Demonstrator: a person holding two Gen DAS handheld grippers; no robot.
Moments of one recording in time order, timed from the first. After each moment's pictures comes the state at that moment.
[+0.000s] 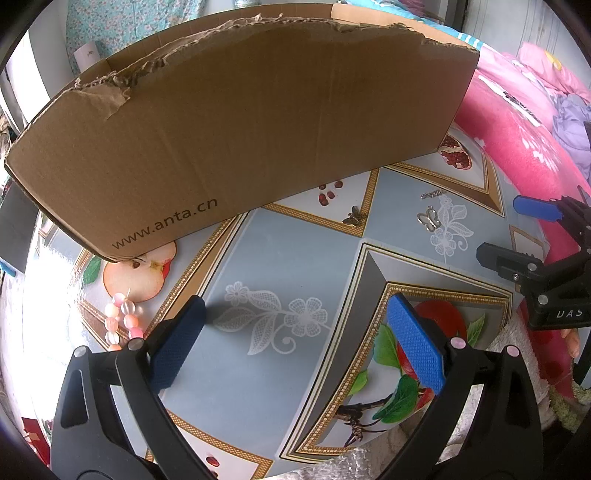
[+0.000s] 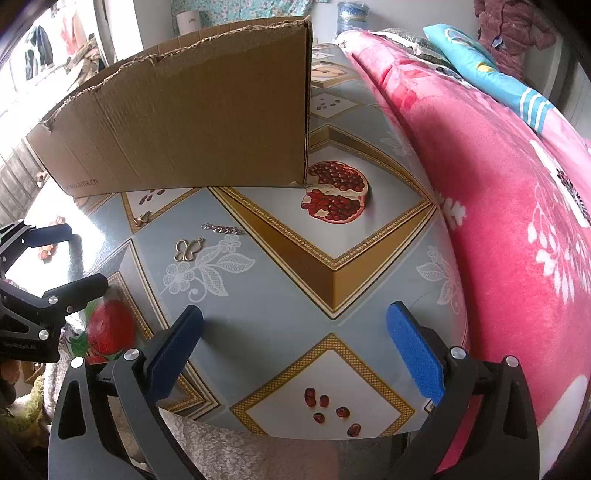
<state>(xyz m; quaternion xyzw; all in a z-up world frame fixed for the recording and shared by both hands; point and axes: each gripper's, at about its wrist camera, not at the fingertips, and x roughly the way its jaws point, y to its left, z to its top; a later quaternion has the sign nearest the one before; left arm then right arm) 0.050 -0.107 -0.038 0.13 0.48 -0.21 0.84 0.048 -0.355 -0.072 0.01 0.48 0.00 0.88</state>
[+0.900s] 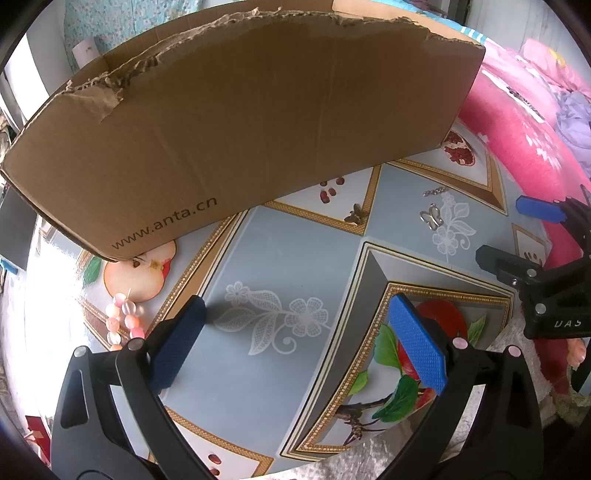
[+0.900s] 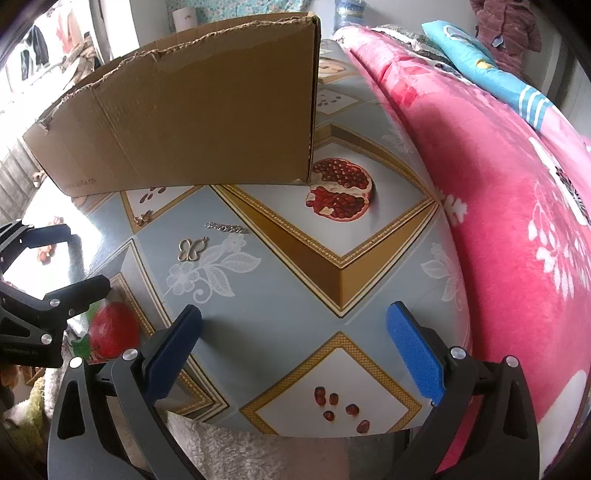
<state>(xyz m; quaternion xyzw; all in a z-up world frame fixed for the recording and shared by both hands) 0.051 -0.111 -0.039 0.14 0.50 -0.21 0.83 0.051 -0.350 -0.072 0.01 0.49 -0.01 0.87</state>
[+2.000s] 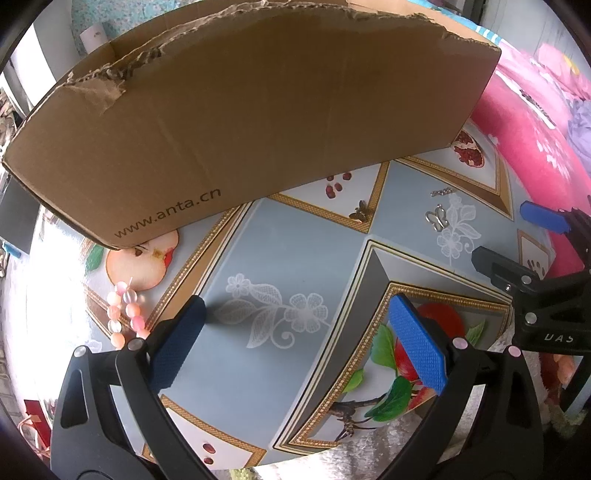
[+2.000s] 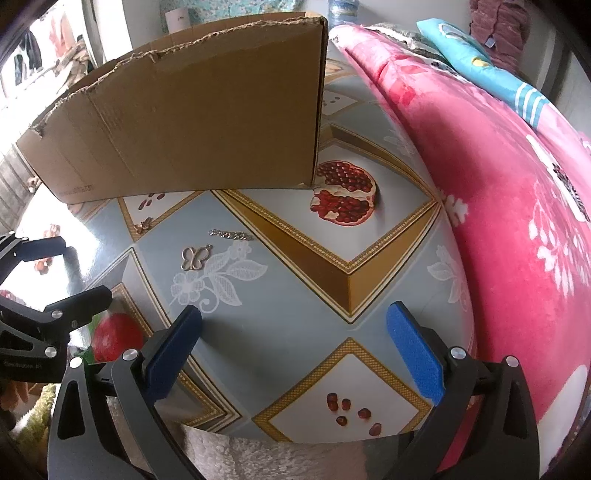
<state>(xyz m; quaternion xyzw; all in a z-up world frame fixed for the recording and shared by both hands) 0.051 -0.110 -0.039 0.13 0.52 -0.18 0.82 0.054 -0.345 -0.073 0.02 0.50 -0.02 0.87</state>
